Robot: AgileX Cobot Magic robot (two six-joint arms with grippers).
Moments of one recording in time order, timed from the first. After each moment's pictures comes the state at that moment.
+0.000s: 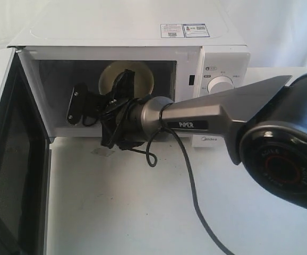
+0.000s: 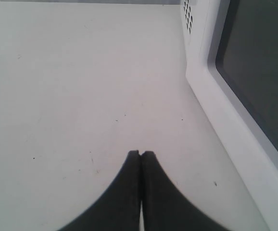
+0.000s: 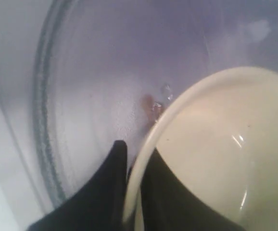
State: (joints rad) left arm 0.06 0.00 0.02 -0.18 0.40 0.16; right arm 0.73 2.26 -1.60 -1.63 0.49 0.85
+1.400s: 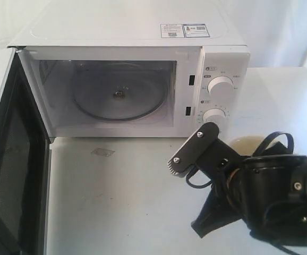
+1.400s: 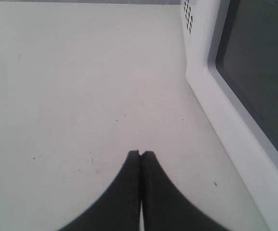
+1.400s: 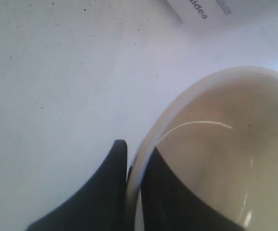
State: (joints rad) left arm 0.06 0.00 0.02 -0.18 0.40 0.16; right arm 0.87 1.43 -0.68 -0.89 0.79 0.88
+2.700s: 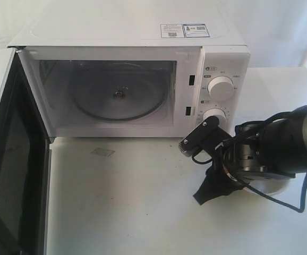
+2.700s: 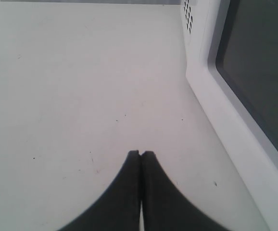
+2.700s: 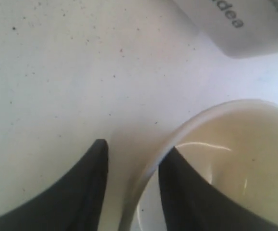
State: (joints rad) left arm 0.06 0.00 0.02 -0.18 0.40 0.16; right arm 0.51 1.73 -0.77 -0.93 0.40 0.76
